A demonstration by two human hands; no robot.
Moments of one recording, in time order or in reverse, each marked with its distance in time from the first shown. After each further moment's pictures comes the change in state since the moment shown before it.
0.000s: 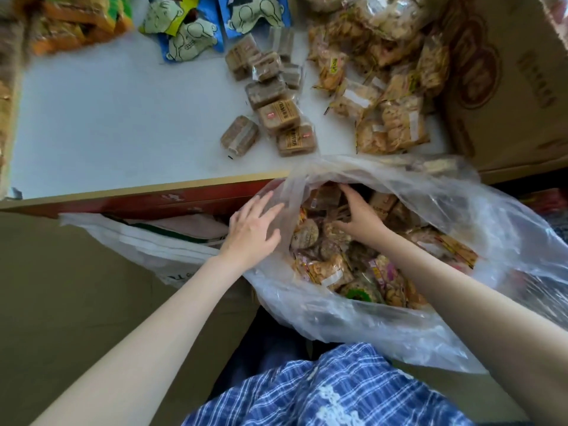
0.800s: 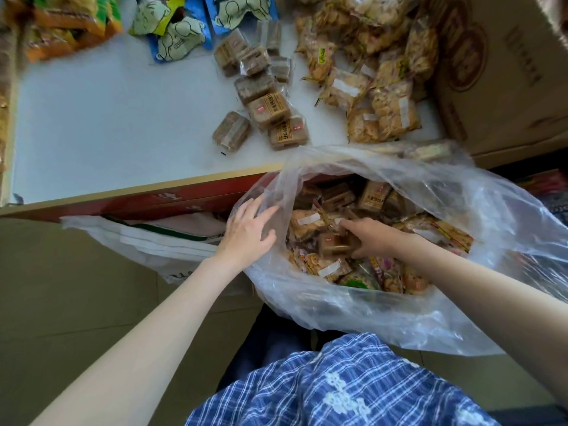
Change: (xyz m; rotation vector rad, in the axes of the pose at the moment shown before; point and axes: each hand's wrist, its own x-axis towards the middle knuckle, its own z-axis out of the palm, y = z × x) left_hand -0.008 0.002 0.006 0.008 -0.065 -0.044; right_hand -0.023 0.041 0.000 -0.473 -0.430 -0.144
